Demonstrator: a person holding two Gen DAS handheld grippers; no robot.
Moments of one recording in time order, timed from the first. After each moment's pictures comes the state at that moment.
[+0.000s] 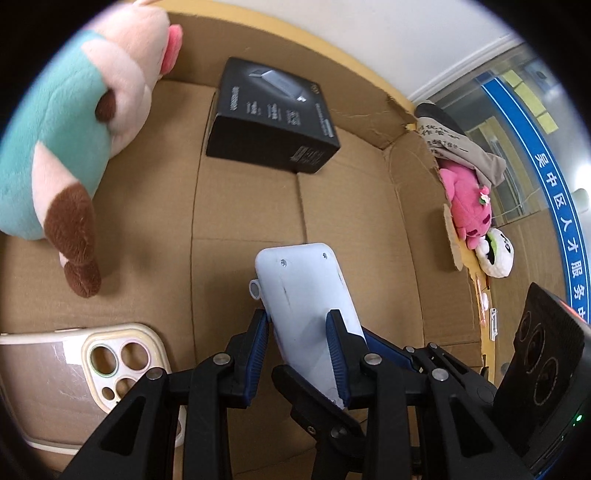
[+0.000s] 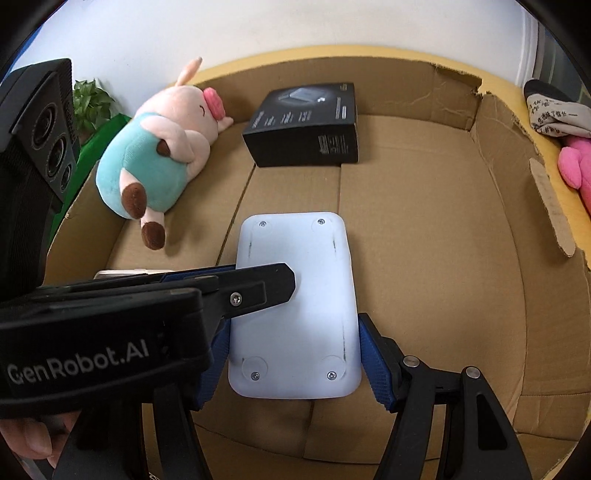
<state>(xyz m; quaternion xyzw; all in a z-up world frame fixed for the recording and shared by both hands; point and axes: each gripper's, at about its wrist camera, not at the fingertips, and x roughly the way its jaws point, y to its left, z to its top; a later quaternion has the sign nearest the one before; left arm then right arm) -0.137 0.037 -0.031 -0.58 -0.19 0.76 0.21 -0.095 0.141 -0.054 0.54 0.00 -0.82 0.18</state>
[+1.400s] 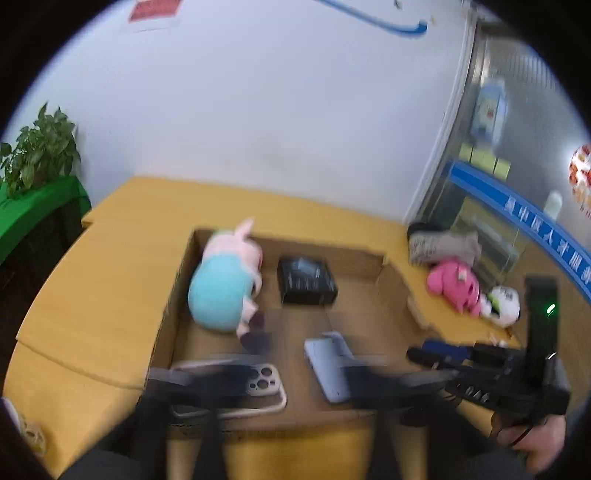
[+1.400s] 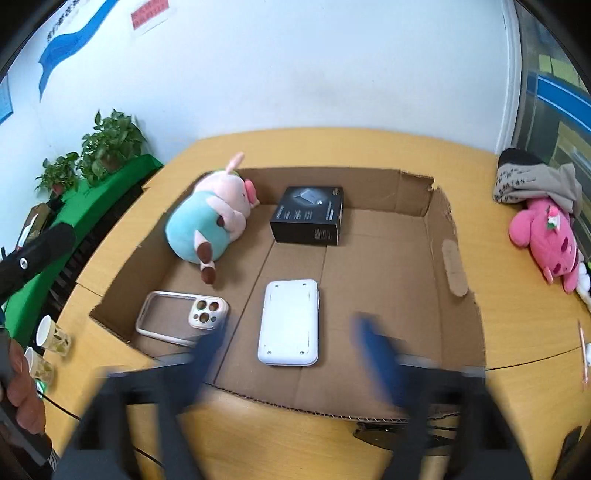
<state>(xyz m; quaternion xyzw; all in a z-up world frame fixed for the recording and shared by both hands) 0.006 -0.038 0.117 -0.32 -0.11 0.94 0.10 -0.024 0.176 0.056 0.41 0.02 -0.89 0.19</state>
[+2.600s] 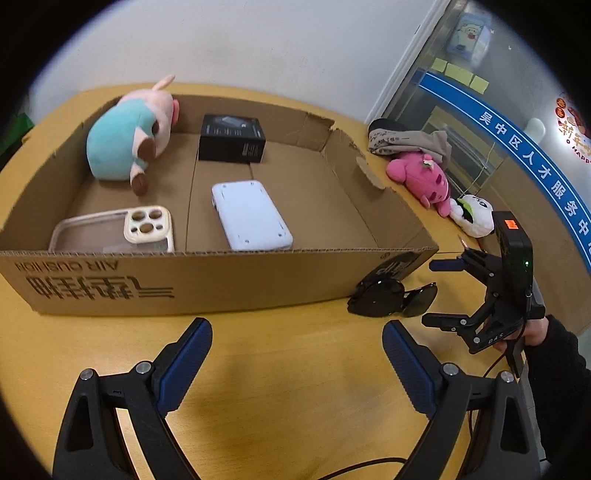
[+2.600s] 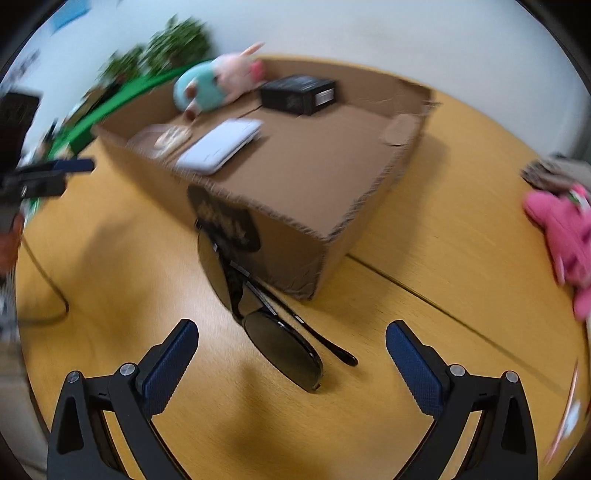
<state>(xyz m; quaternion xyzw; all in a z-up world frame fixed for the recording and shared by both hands) 0.047 0.063 0.000 -0.44 -0.11 0.87 0.20 -0.007 0.336 -0.051 0.46 0.20 -0.79 0.34</state>
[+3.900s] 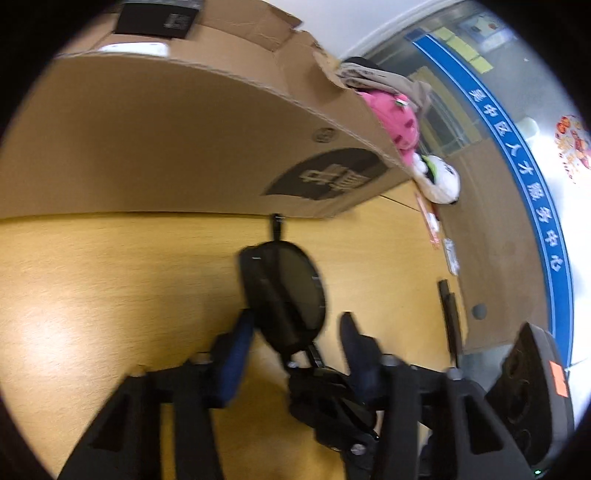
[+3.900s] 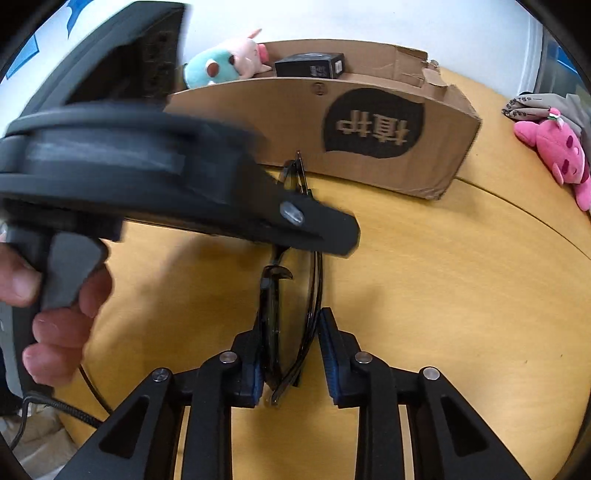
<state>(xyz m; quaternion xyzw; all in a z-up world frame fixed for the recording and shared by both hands) 0.029 0.140 -0.075 -0.55 -0.21 0.75 0.29 0.132 0.271 -0.073 0.49 0.09 -0.83 0.24</state>
